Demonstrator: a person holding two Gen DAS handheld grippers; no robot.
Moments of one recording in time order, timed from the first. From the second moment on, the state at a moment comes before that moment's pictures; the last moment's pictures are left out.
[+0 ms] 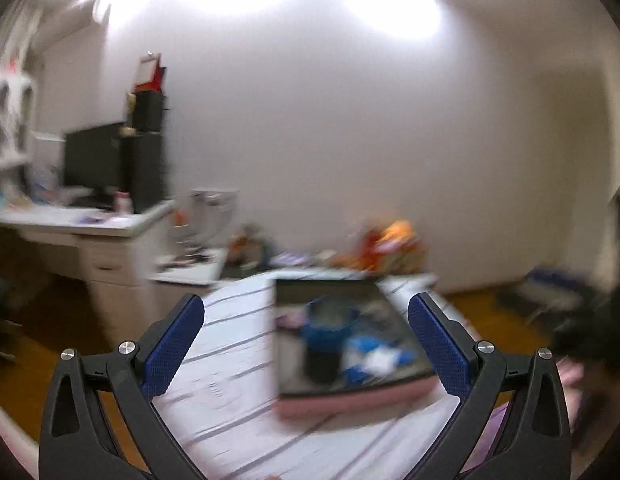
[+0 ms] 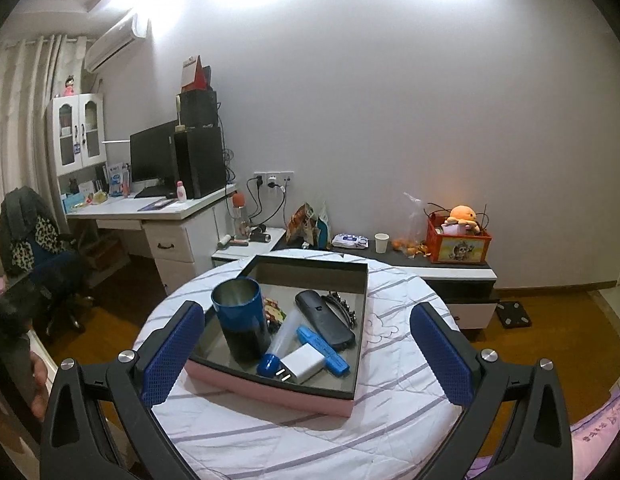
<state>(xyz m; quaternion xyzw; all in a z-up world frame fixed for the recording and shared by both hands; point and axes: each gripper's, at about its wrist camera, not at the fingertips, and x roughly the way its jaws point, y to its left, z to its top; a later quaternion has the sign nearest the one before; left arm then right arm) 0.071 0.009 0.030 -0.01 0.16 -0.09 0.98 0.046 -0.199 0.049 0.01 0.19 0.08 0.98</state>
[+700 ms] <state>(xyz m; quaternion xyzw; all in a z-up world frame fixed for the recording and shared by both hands) 0.046 -0.013 0.009 0.00 0.21 -0.01 0.98 0.011 -0.176 0.032 0.04 0.16 0.05 0.98</state>
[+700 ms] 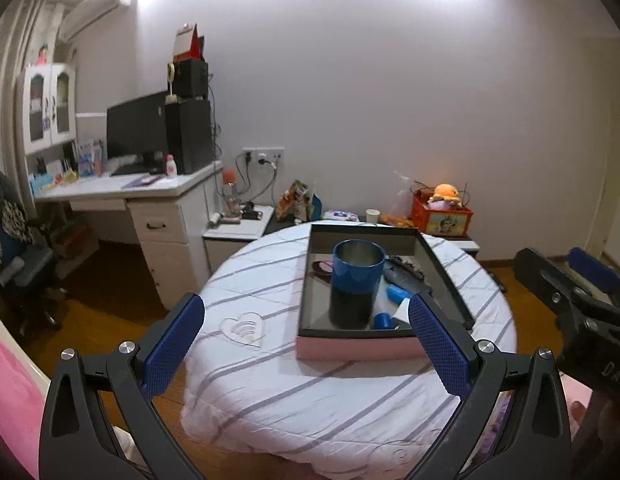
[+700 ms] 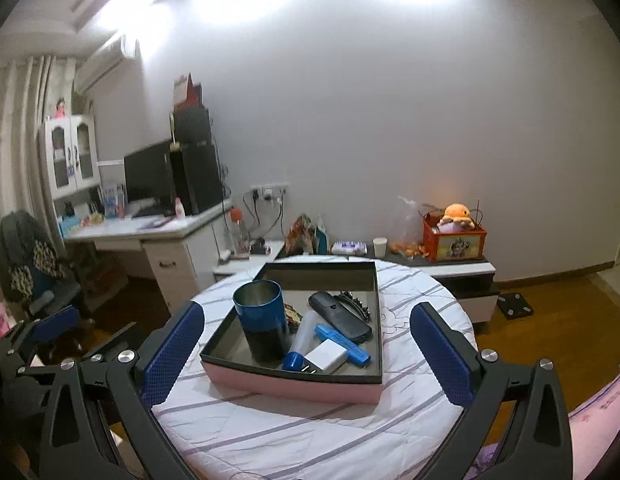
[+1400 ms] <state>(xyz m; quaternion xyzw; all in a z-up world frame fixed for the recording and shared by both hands) 0.008 -0.025 0.025 0.01 0.09 -0.01 1.00 -0.038 -0.174 0.046 0.01 0.05 0.03 1.00</state>
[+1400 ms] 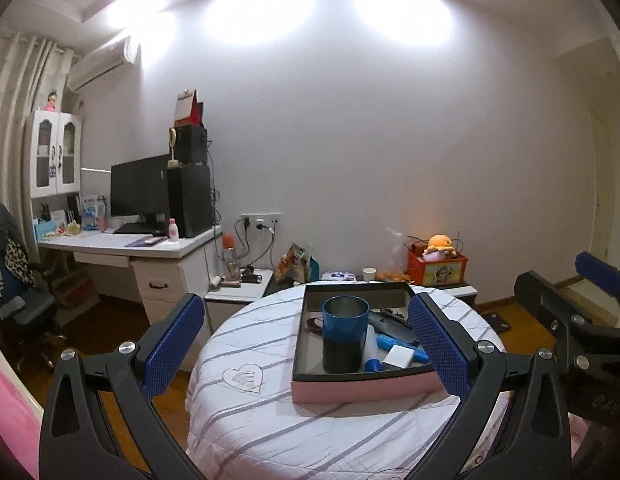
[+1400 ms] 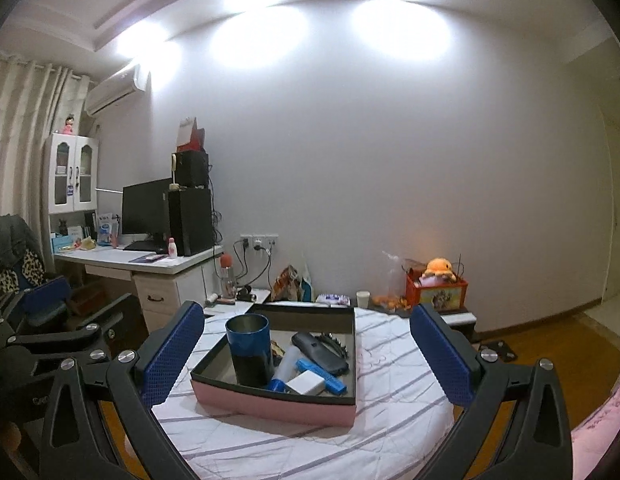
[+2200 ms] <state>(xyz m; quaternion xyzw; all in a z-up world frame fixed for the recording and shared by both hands) 0.000 -0.019 0.016 0.00 0.10 -0.02 1.00 -0.050 -0.161 0.038 -0.02 0.04 0.03 1.00</state>
